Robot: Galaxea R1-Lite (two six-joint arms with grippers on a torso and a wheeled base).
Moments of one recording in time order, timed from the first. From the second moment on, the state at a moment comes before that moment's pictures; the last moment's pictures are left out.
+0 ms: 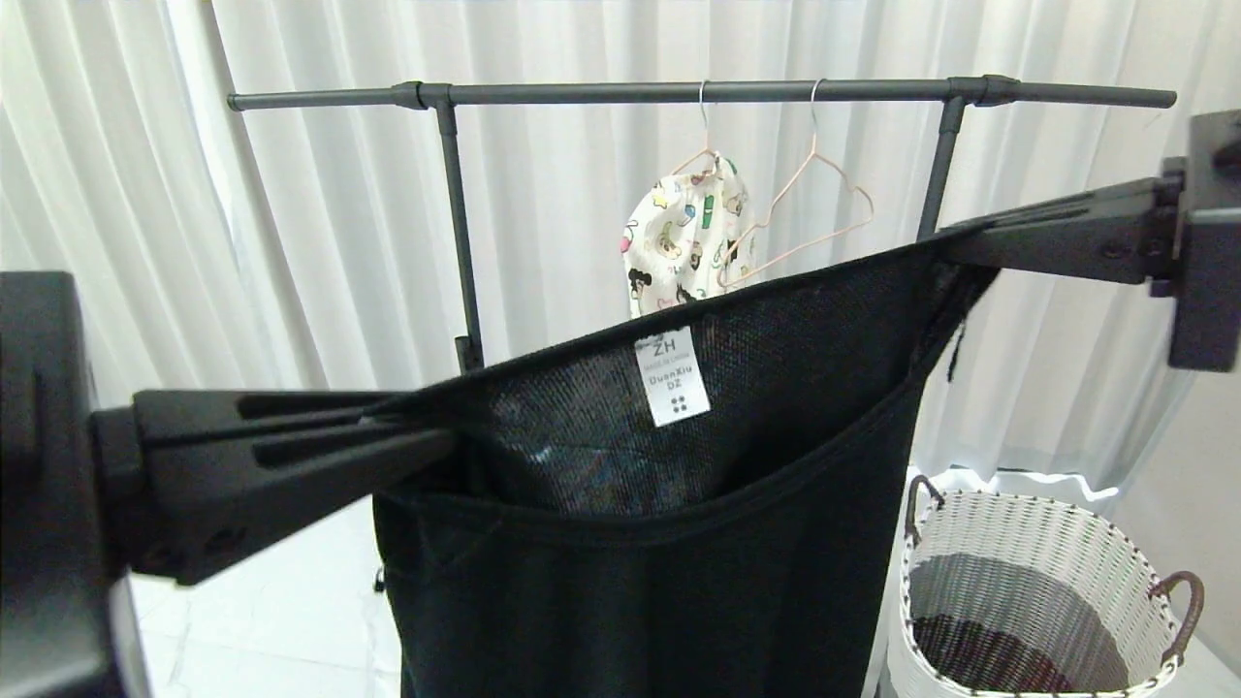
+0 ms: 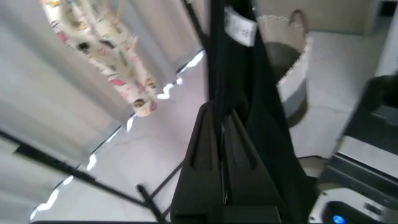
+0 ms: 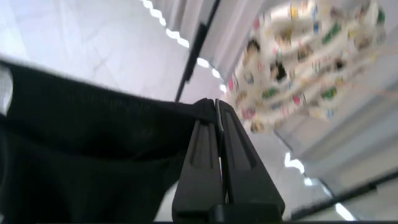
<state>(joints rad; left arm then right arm) -1.13 1.16 -1.16 0.32 0.38 0.20 0.84 1.31 -1.45 0.40 0.02 -0.15</state>
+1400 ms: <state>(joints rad) -0.93 1.10 -0.88 0.22 0.62 0.32 0.36 1.05 -1.07 0.43 -0.30 -0.36</state>
